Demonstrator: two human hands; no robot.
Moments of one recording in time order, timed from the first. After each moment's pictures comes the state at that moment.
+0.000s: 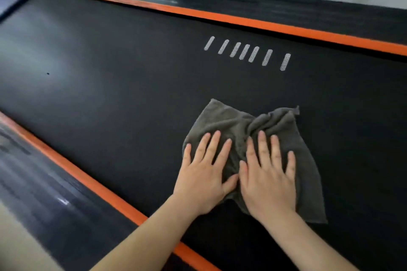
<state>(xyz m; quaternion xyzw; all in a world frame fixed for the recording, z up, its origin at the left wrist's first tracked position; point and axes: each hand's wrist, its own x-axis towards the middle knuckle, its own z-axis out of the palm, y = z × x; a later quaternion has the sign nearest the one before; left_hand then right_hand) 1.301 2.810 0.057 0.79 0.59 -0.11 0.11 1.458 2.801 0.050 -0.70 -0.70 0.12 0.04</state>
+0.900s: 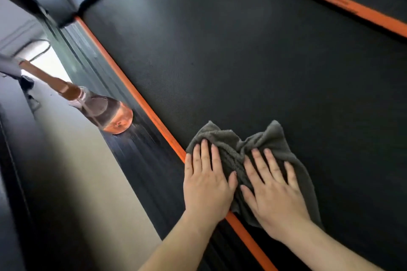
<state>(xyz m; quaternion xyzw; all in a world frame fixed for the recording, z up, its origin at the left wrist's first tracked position) 0.976 2.835 0.077 0.55 0.83 -0.05 0.10 1.128 2.894 0.070 -0.42 -0.88 0.19 -0.11</state>
